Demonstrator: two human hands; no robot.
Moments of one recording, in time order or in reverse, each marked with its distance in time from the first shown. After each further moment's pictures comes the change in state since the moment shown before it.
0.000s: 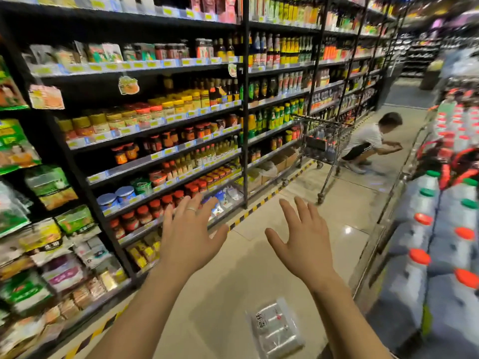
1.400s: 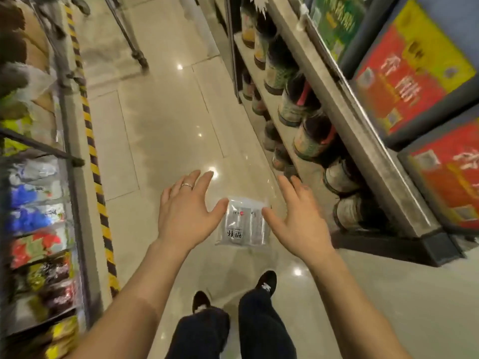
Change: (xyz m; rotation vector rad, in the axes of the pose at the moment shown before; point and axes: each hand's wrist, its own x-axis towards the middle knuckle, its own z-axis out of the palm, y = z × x) left_hand 0.271 0.116 0.465 -0.151 -0.717 0.933; right_hand 0.068 0.179 0.332 0.127 -0.058 1.212
